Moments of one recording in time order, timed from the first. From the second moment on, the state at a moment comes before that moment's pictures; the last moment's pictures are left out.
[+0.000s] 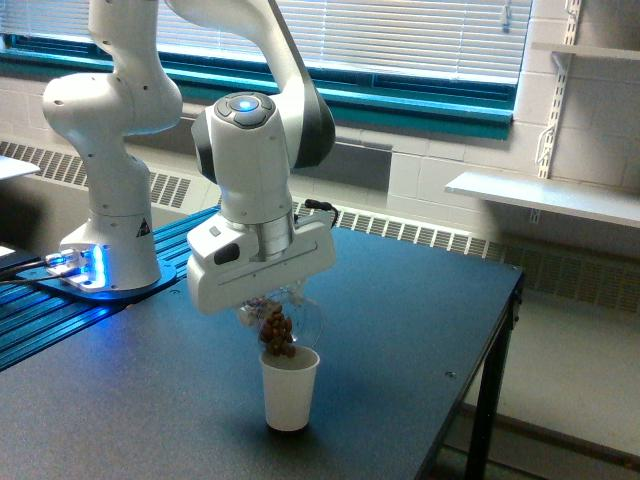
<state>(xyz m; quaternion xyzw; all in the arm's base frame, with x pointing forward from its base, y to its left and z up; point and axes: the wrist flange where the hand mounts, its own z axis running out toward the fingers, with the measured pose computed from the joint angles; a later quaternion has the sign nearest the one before) 0.445 -0.222 0.233 -0.77 0.62 0.07 0.10</state>
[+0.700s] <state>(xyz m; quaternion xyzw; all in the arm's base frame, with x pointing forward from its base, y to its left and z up) 0.447 -0.224 0.233 -0.77 0.63 0.08 0.10</state>
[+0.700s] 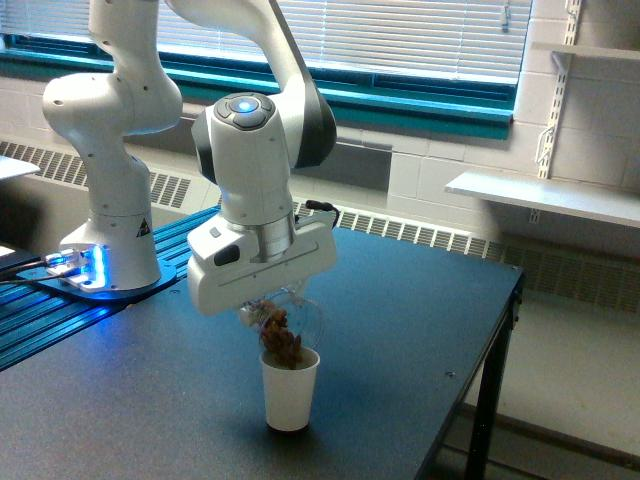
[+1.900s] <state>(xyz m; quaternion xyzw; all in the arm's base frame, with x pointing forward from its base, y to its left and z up) 0.452 -0.227 0.237 -0.77 0.62 0.08 0.11</state>
